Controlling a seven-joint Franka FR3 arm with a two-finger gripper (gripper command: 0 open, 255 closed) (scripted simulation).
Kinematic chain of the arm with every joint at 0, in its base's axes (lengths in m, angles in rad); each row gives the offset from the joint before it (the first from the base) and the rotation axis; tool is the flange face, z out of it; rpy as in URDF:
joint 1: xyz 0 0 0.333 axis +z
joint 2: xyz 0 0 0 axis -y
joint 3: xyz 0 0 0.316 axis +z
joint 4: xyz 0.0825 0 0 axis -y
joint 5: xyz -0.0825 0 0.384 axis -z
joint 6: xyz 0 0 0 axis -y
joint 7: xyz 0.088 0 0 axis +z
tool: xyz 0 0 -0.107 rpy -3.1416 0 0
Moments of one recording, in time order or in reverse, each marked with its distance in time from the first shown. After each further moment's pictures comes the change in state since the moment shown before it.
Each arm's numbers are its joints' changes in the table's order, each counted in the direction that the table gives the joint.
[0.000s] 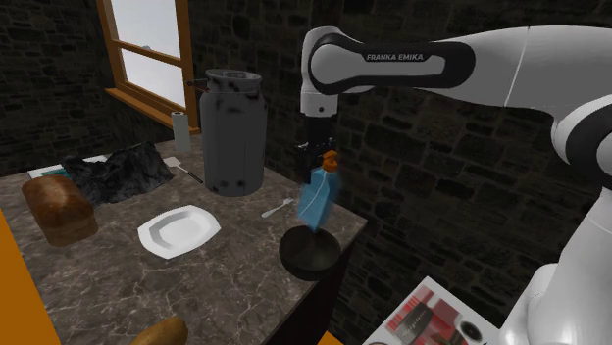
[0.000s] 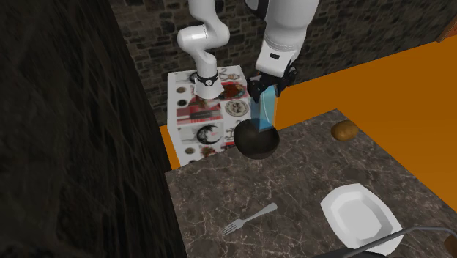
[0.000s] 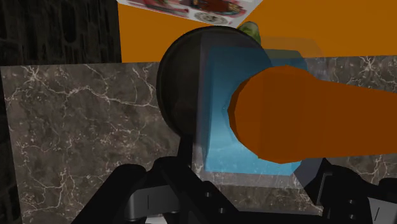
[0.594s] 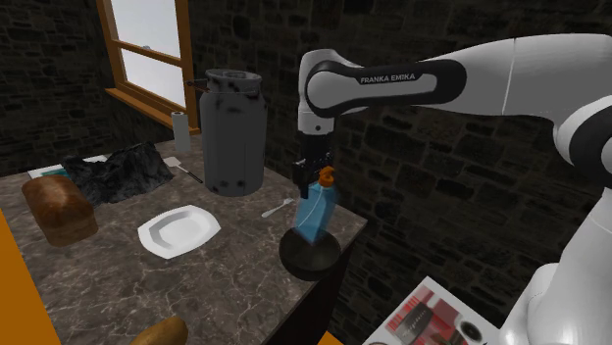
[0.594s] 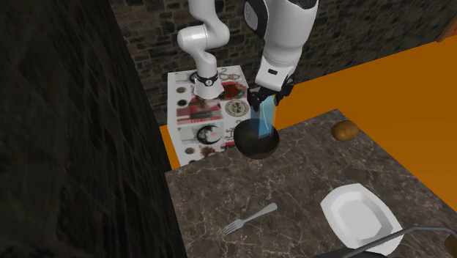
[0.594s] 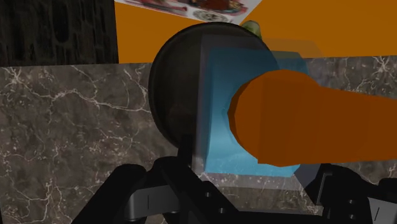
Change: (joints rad) arm 0.005 0.007 0.004 -0.115 -0.002 0.108 -0.005
